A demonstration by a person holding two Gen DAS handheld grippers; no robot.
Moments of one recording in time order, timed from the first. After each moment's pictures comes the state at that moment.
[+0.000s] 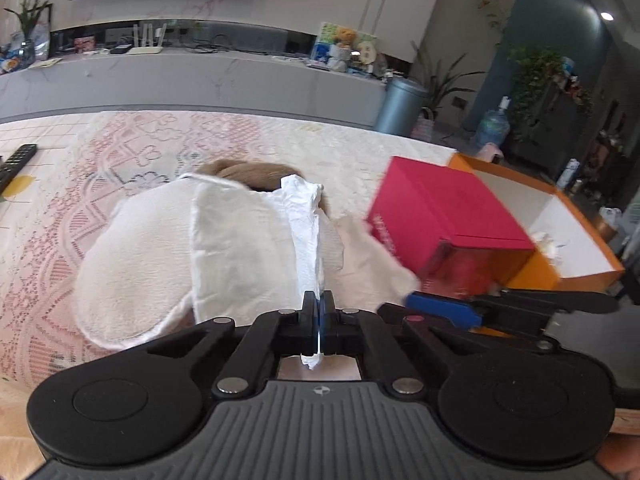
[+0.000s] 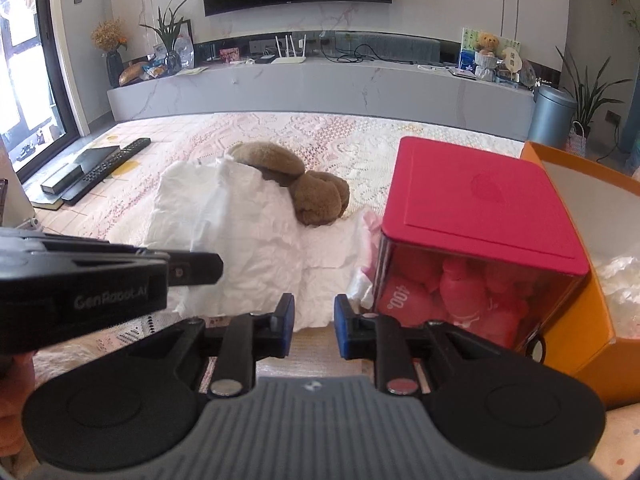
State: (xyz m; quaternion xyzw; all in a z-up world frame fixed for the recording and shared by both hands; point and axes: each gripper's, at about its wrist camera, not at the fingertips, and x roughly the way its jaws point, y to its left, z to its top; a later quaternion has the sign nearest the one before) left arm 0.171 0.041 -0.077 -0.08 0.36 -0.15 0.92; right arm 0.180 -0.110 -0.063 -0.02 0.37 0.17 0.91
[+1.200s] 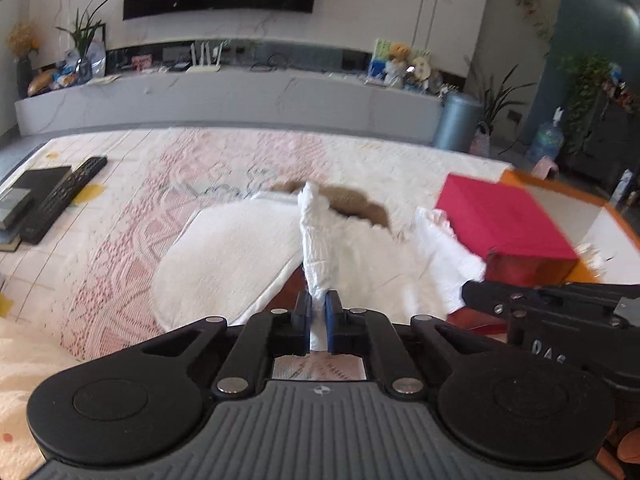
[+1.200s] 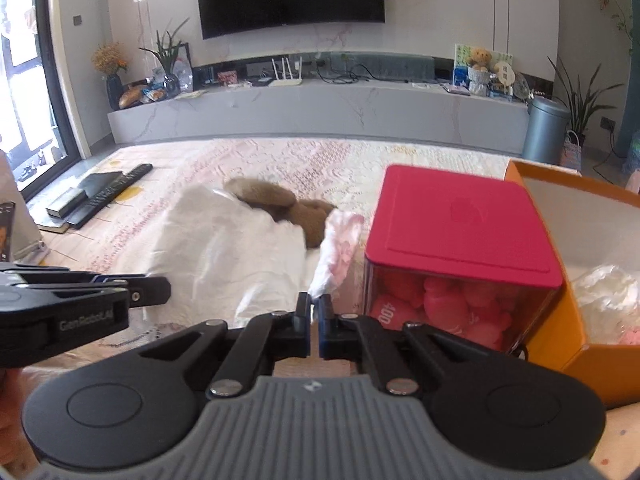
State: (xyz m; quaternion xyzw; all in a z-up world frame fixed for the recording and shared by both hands) left arm 0.151 0.053 -0.061 -0.06 0.34 -0.04 0.94; right arm 0.167 -0.119 -0.044 0.00 0.33 0.18 0.93
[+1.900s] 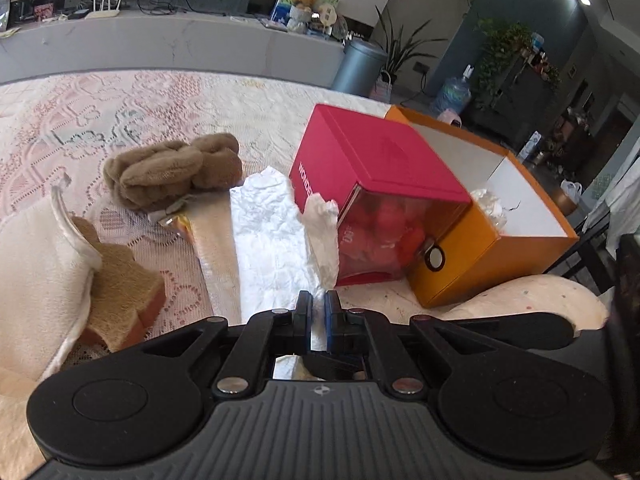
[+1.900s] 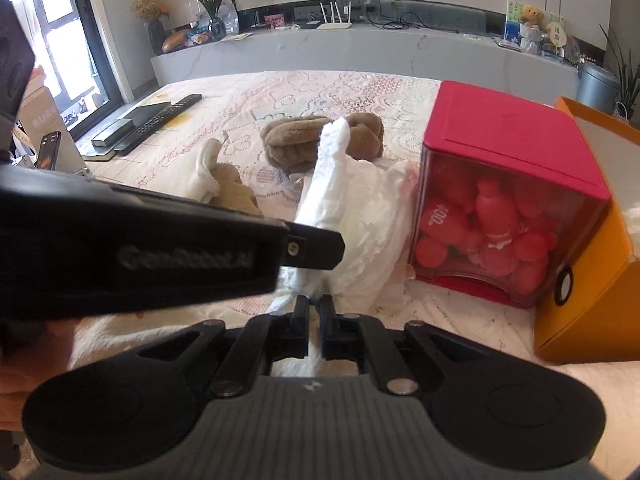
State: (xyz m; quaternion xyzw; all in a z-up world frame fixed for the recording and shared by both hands) left arm 0.180 0.007 -0.094 -0.10 0.42 -0.20 0.88; right arm 0.150 -0.123 -0.079 -0.02 0.42 0.24 0.87
